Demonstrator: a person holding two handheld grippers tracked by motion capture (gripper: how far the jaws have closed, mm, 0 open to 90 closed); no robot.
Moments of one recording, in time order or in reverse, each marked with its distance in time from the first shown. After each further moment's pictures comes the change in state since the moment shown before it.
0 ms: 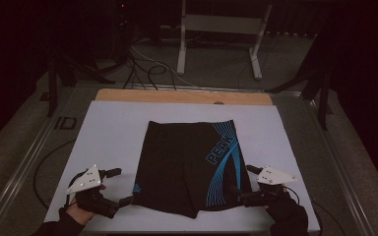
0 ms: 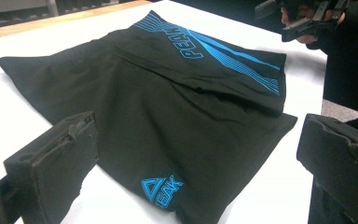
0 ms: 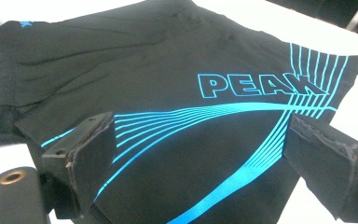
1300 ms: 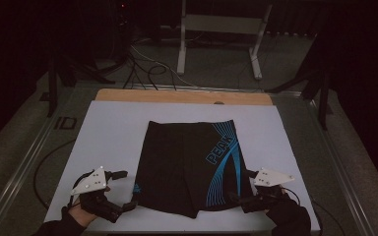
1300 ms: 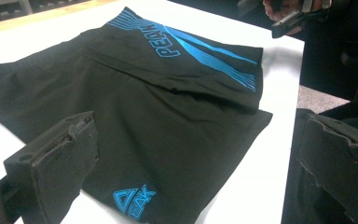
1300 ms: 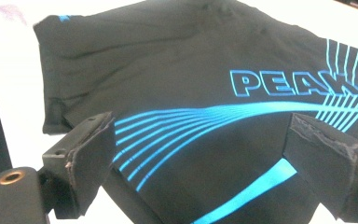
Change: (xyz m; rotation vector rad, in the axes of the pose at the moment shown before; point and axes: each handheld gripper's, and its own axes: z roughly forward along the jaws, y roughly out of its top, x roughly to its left) left arm -0.013 0.013 0.004 0.033 -0.075 0.038; right arm 0.014 0.016 -0.008 0.061 0.088 -0.005
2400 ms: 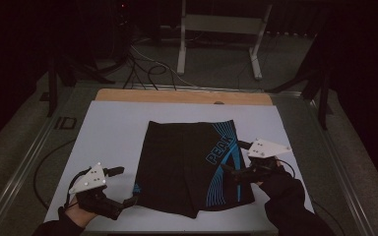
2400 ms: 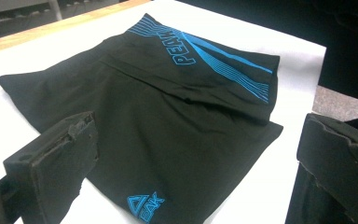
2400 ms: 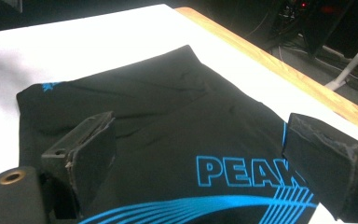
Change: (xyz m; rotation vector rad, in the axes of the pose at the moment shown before) left arm -0.010 0.021 -0.008 0.017 0.106 -0.014; right arm -0.019 0.083 0.006 -0.082 -0.053 -0.079
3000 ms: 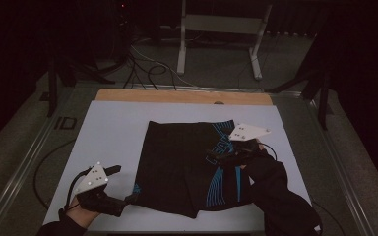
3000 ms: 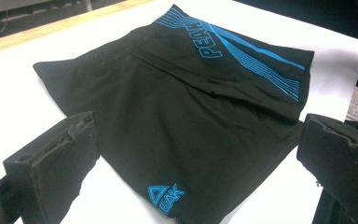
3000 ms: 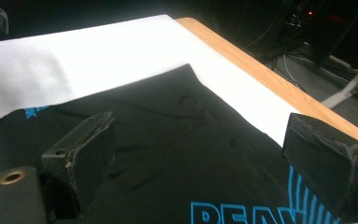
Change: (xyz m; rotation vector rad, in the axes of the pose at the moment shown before) left arm -0.002 -0.002 0.004 0.039 0.115 -0.019; right arm -0.008 0.032 0.044 -0.003 0.021 -0.020
